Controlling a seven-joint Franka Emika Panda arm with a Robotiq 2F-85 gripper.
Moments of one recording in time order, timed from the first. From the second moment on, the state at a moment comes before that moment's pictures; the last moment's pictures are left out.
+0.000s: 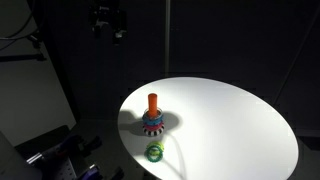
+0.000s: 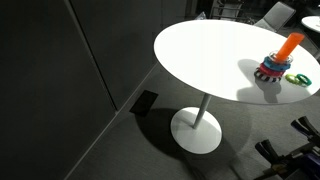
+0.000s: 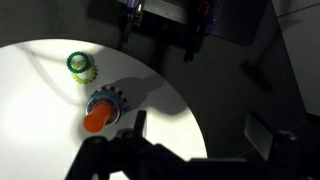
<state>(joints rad) 0.05 -0.37 -0.09 -2.07 0.02 1.49 -0.30</state>
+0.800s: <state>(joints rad) -0.01 -0.32 -0.10 -2.20 -0.04 1.72 -0.30</state>
